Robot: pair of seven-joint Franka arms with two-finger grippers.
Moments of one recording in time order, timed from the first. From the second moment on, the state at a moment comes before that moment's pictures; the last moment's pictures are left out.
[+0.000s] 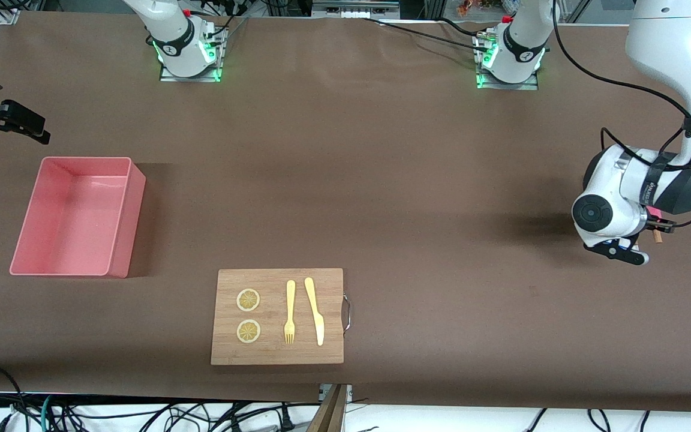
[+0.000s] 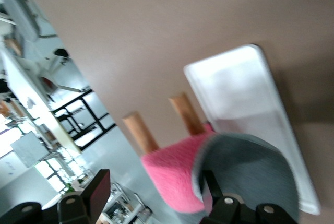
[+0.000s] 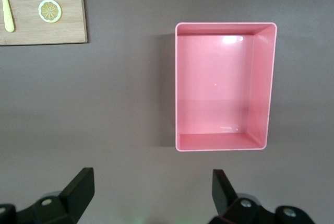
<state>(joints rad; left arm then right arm) 0.03 0.48 0.02 -1.87 0.99 1.93 -0.12 -0.09 0.04 0.07 -1.49 -0.04 1.48 0.00</state>
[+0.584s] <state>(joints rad) 0.05 0.48 0.02 -1.88 1.01 1.95 -0.12 -0.09 0.04 0.07 -1.49 -0.04 1.48 0.00</state>
